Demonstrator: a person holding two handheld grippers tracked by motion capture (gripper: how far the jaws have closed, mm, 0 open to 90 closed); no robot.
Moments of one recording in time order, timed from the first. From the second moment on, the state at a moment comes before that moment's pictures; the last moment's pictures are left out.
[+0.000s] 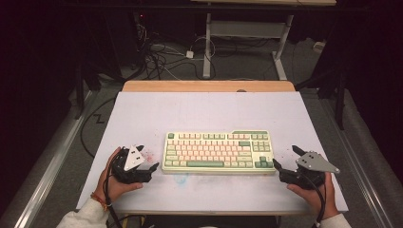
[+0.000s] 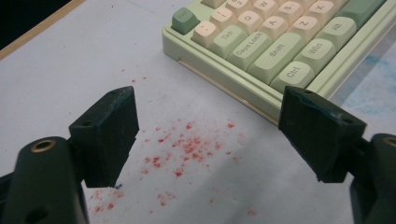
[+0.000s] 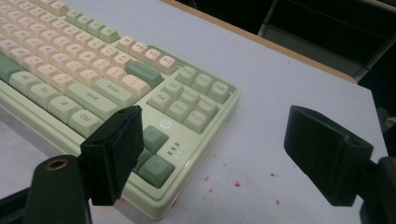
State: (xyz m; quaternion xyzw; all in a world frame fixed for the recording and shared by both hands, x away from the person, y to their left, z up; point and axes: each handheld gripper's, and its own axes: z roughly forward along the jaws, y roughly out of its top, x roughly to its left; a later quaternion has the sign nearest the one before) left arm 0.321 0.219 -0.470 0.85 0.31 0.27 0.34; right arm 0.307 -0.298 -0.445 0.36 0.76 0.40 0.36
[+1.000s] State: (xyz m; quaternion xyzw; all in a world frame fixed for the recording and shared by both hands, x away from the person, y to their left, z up) left arm 0.314 0.221 -0.471 0.85 0.31 0.27 0.33; right arm 0.322 -0.280 -0.416 0.32 0.80 0.41 0.30
